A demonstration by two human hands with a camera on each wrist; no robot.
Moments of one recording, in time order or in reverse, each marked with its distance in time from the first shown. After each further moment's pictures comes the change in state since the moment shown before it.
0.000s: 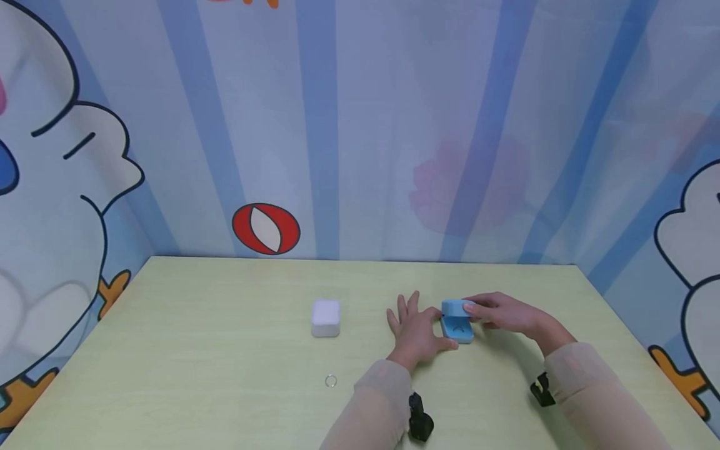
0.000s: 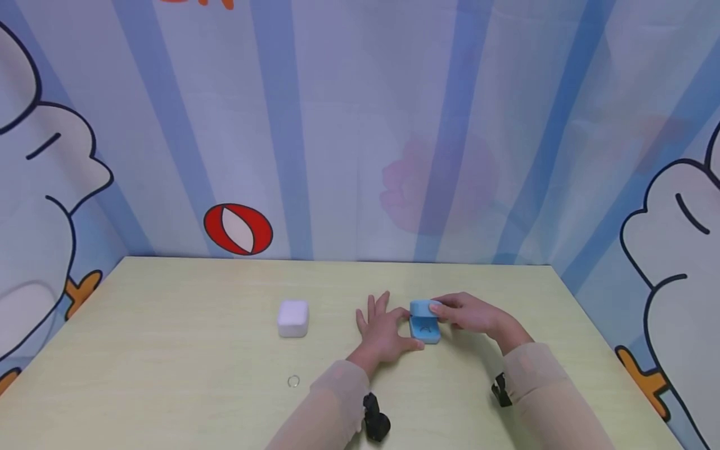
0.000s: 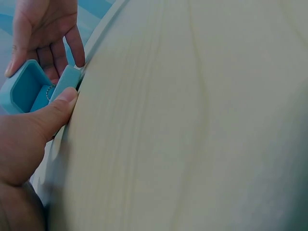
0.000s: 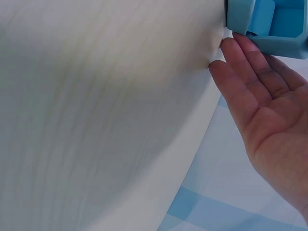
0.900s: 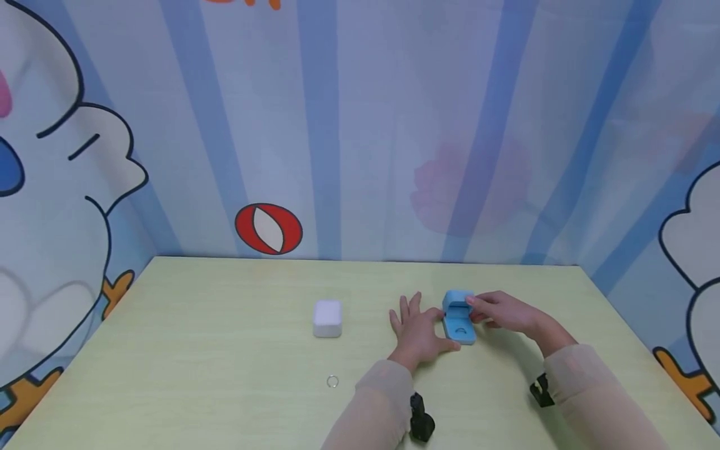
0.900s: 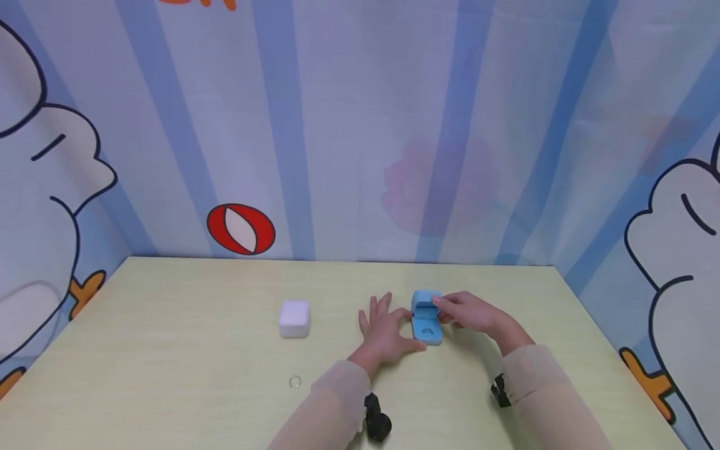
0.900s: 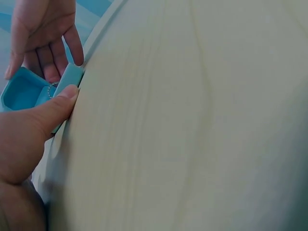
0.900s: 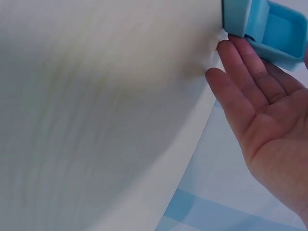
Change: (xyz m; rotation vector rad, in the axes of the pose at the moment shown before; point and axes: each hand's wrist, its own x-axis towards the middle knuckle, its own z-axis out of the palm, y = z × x) left_hand 0.000 -0.001 -0.001 -0.028 -0.015 -0.013; right_hand 0.004 -0.005 0.003 -0.010 0.058 0.051
